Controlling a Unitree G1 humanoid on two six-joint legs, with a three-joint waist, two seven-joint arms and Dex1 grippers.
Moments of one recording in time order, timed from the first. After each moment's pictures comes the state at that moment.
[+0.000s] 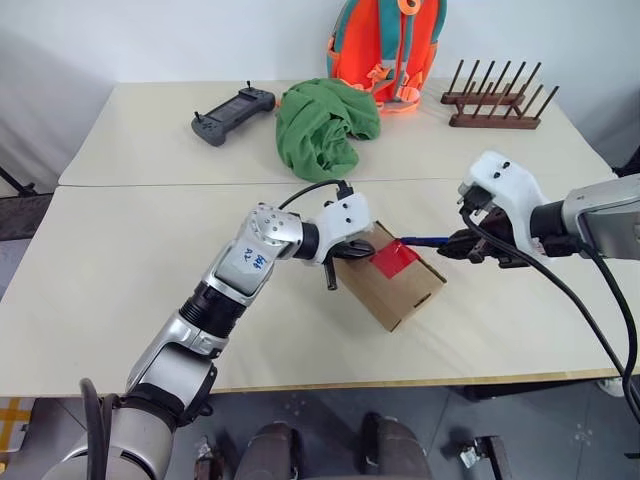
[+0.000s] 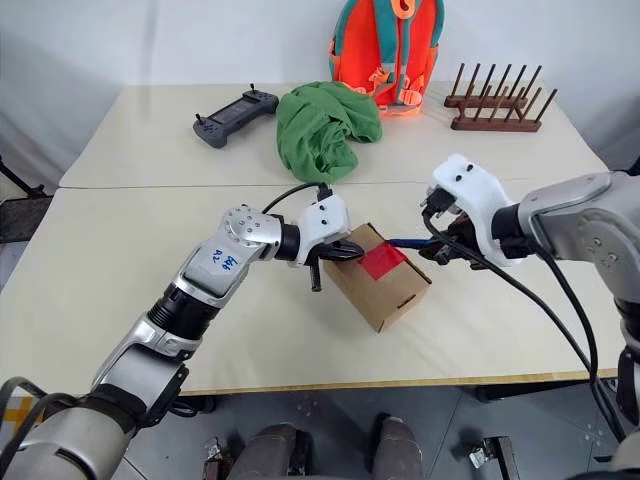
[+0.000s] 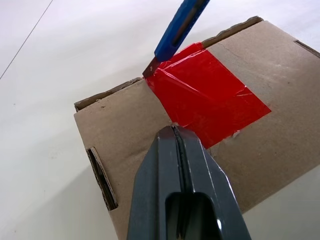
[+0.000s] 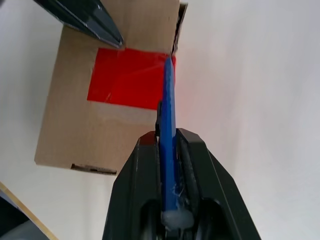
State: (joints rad) left arm -0.89 0.31 -0.40 0.15 -0.01 0.53 -0.88; right arm -0.94 -1.08 0.15 -0.38 0.80 1.60 0.64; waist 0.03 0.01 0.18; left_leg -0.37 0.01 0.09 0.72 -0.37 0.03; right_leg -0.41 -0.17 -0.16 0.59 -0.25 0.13
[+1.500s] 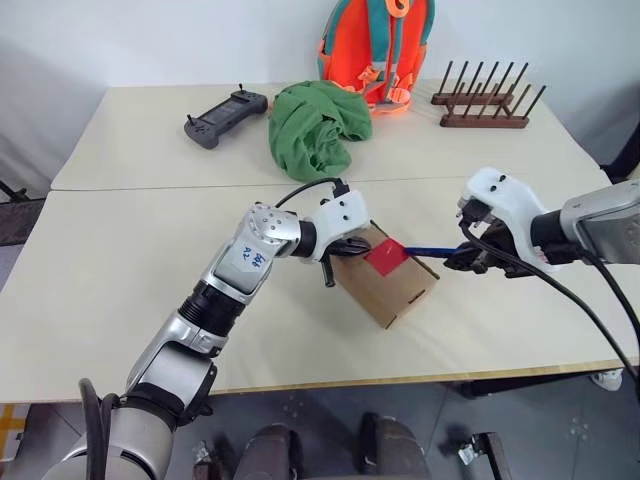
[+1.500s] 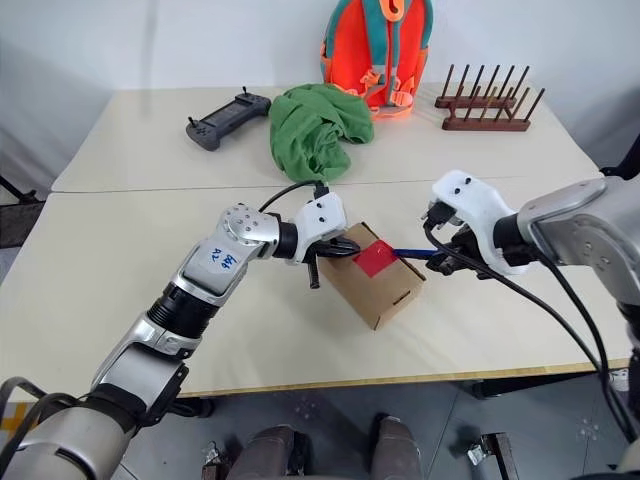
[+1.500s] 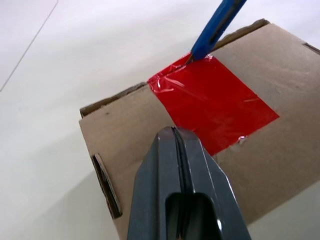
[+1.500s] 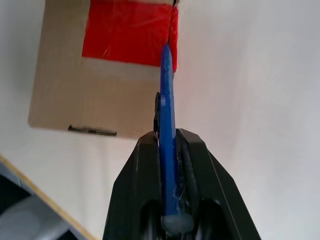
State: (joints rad) left arm -0.90 0.31 -0.39 0.17 0.01 0.53 -0.86; right arm -0.97 -1.05 0.22 -0.36 0.74 1.61 0.68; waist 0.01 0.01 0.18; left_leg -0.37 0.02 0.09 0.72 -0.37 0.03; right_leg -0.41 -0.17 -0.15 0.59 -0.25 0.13
